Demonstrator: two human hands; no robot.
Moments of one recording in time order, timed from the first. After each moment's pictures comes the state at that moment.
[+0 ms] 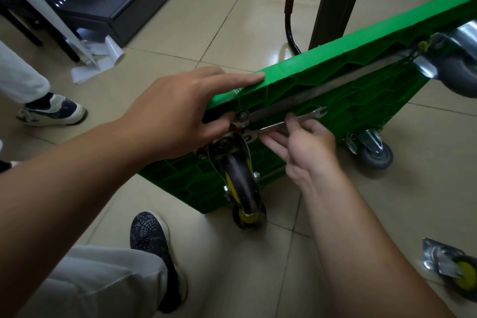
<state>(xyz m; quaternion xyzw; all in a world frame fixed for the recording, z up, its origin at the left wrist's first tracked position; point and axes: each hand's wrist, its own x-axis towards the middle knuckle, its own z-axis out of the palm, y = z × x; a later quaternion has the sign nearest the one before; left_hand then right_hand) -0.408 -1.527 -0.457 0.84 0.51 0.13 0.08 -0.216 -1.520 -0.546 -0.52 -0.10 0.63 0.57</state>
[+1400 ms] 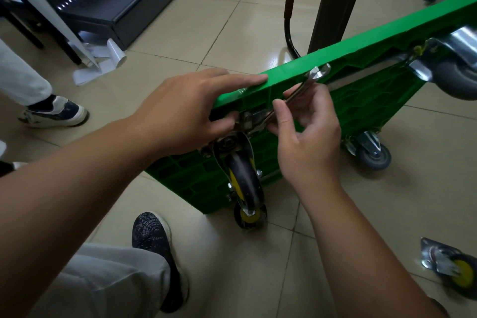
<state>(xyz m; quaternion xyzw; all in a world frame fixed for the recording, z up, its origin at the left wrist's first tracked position) -0.411 -1.525 -0.459 0.84 0.51 0.14 0.07 -0.216 -1.549 -0.523 -0.52 -0.55 0.32 0.57</state>
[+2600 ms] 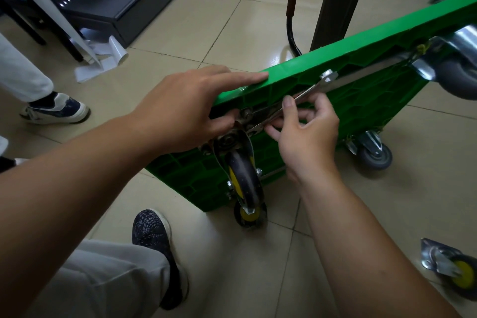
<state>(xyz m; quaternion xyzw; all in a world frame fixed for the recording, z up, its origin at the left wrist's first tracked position) -0.409 -1.526 -0.457 0.85 0.51 0.13 0.07 -0.226 -1.532 -0.530 -0.56 -0.34 0.48 0.59</state>
